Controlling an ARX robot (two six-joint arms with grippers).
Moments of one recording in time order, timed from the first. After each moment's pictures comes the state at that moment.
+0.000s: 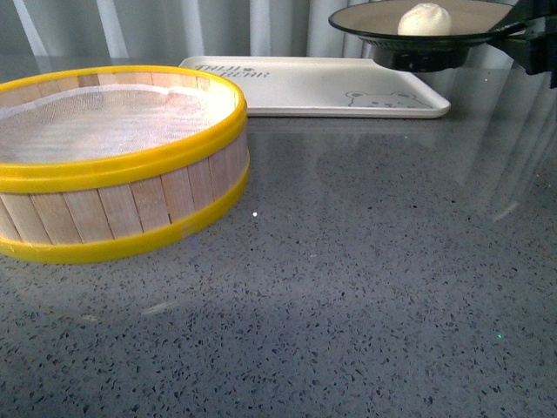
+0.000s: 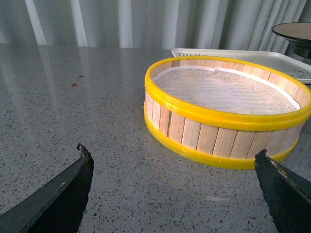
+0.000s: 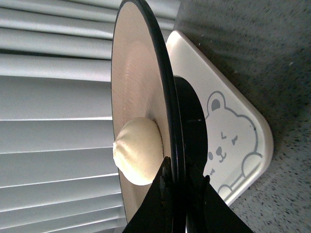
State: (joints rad) left arm 0.00 0.00 0.03 0.00 0.00 0.00; right arm 0.02 1.90 1.28 0.39 -0.27 1.34
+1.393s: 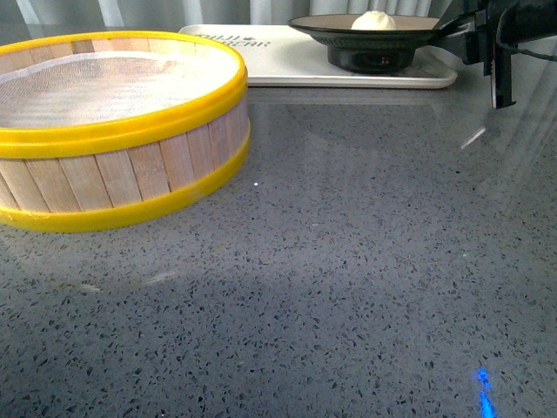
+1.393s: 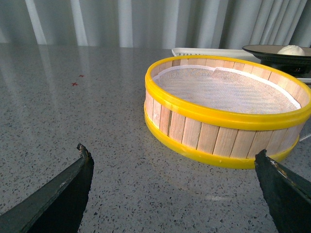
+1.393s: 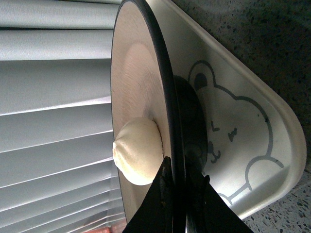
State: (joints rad) left arm 0.00 0.00 0.03 0.00 0.00 0.00; right arm 0.05 2.11 1.54 0.18 -0.34 1.37
